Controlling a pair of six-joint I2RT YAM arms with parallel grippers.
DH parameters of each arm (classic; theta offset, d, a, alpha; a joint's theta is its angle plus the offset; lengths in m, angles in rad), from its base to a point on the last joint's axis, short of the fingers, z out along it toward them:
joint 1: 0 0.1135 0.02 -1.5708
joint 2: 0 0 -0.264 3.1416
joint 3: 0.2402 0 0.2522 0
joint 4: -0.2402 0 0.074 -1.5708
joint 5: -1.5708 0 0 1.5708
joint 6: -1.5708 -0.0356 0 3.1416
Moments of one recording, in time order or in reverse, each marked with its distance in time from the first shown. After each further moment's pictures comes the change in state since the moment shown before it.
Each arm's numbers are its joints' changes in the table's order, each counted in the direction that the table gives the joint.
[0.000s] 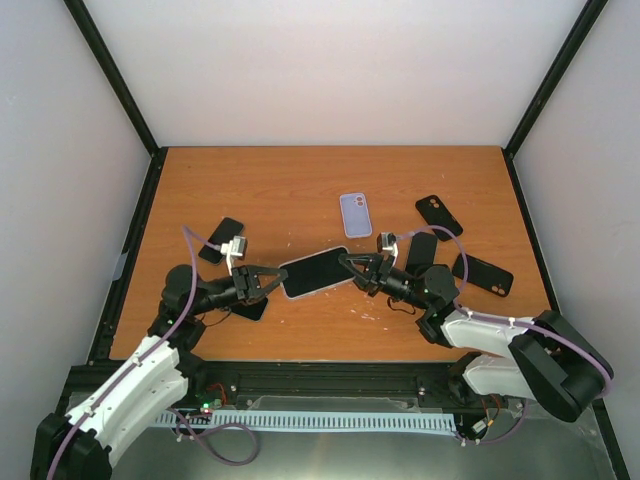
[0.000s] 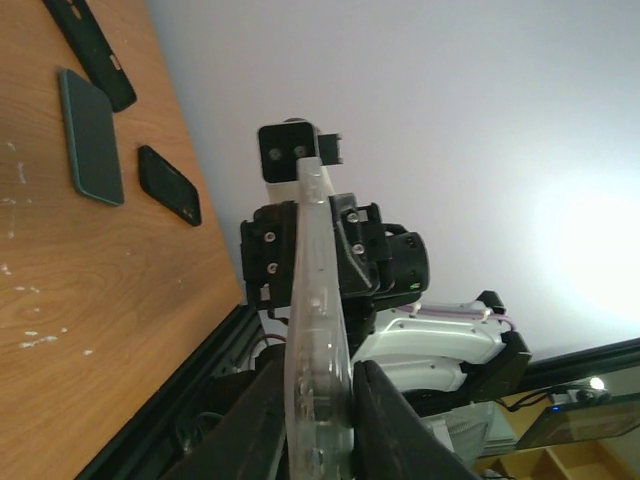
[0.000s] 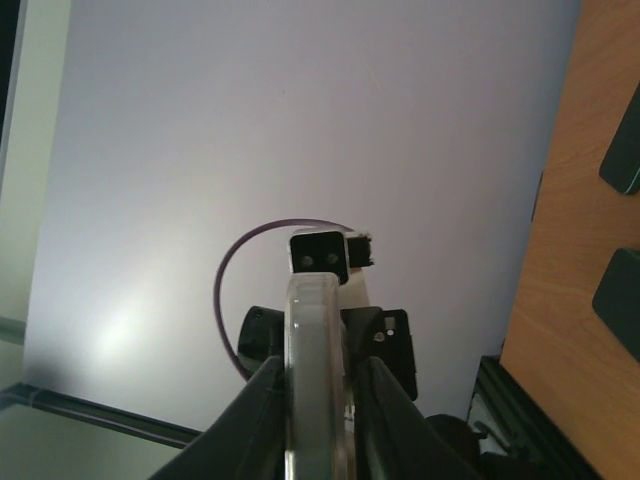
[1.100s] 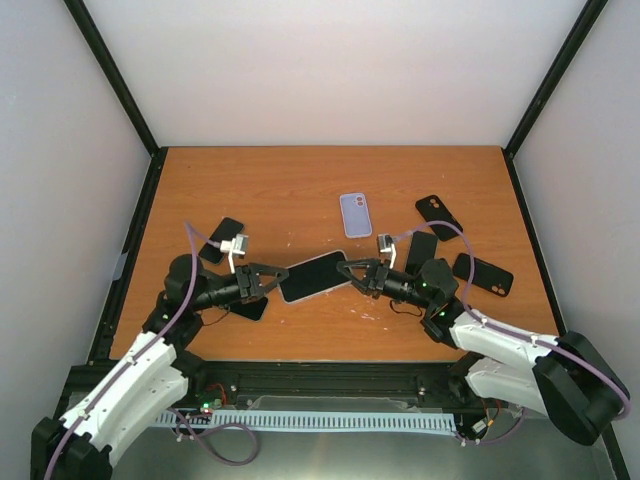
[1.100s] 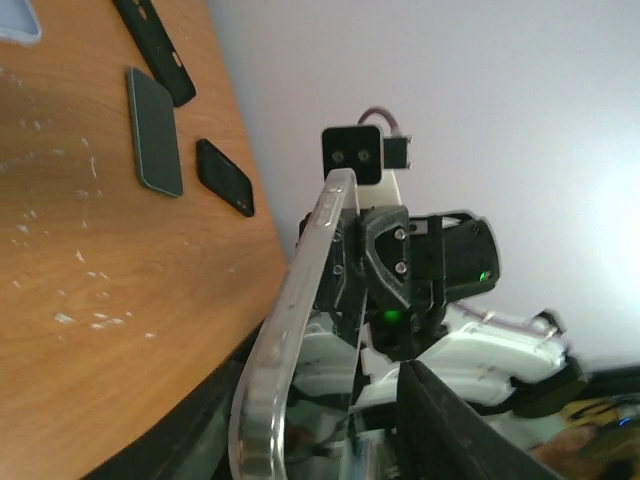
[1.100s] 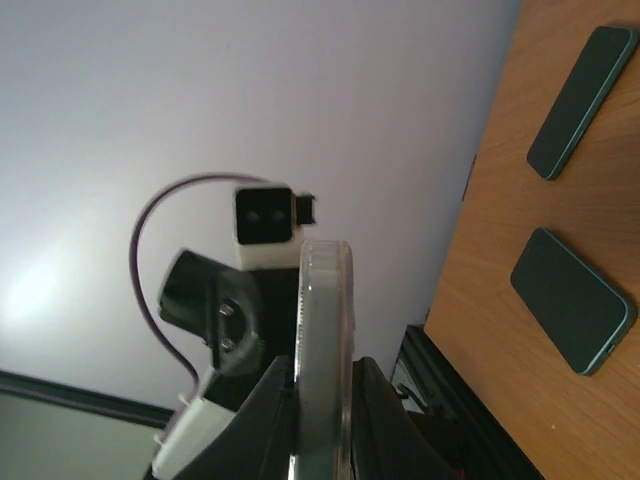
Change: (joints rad) left arm 0.000 -0.001 0.056 -0.232 0.015 -0.132; right arm 0.002 -0.141 0.029 -0.319 0.039 0.181
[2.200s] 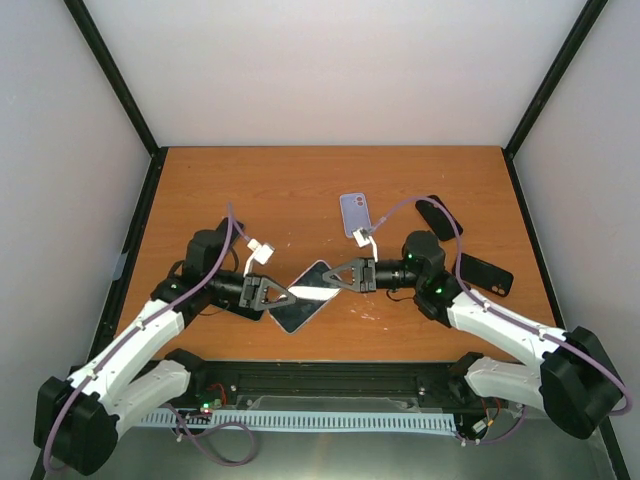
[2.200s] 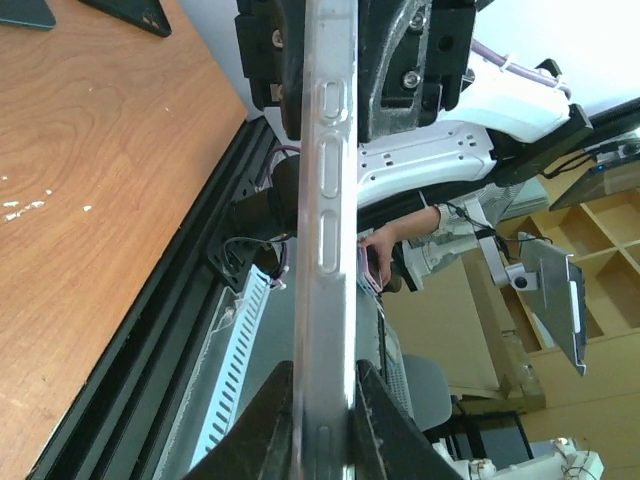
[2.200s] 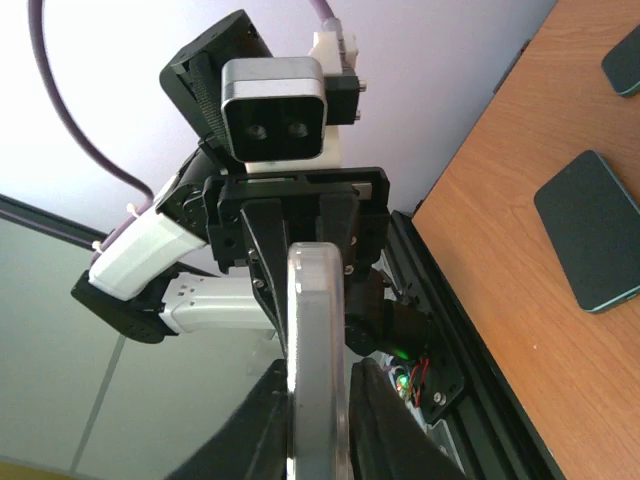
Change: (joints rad) left arm 0.000 0.252 0.245 -0.452 -0.432 -0.645; right arm 0.008 0.025 0.271 -0.424 0.344 0.366
